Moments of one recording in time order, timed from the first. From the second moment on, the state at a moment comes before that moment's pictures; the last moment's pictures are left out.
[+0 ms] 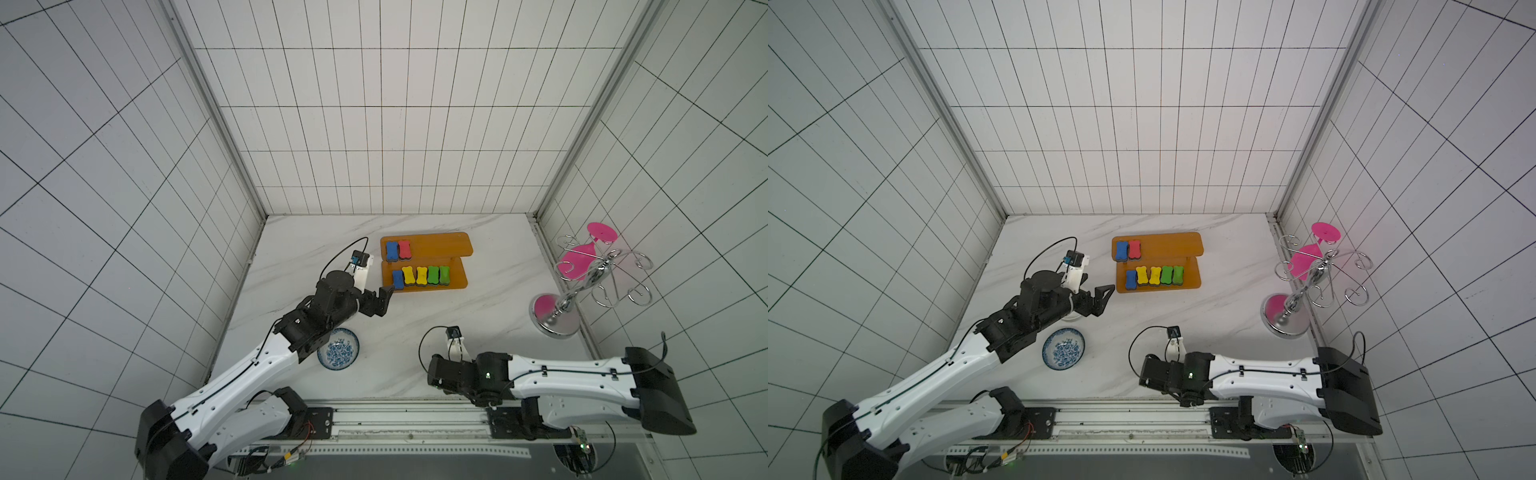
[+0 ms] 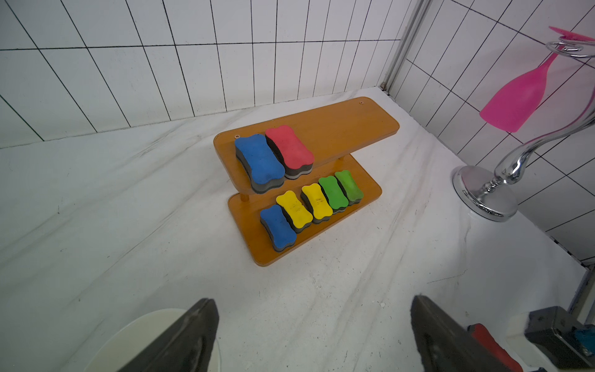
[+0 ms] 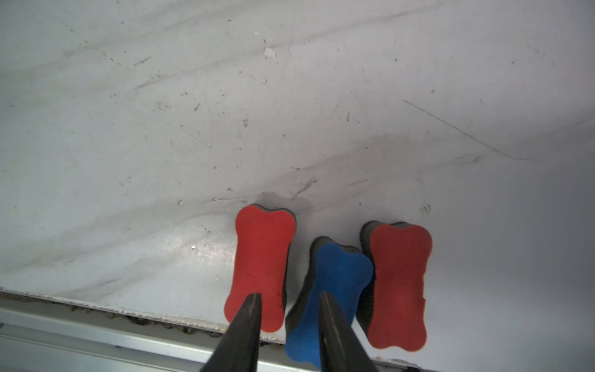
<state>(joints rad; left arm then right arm) -0.69 1.00 0.81 -0.24 -0.05 -0.25 1.47 1.18 0.66 -0.85 0.40 1.18</state>
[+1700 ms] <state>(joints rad) -0.69 1.00 0.81 -0.24 -0.05 -0.25 1.37 1.27 0.61 -0.79 0.35 1.24</state>
